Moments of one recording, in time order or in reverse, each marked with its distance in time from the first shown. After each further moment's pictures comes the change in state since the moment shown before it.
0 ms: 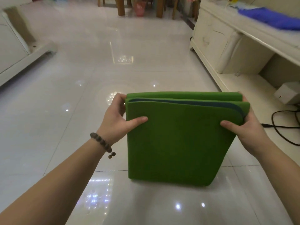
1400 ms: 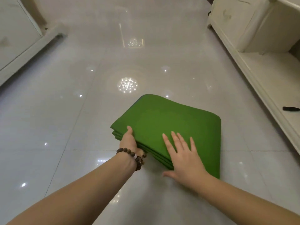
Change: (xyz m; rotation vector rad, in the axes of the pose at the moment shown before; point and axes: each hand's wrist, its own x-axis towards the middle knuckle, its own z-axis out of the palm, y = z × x) left_hand -0.069 -0.089 0.044 -0.929 0.643 -1.111; right_hand -0.099 0.084 0.174 -1.409 -0.612 -0.153
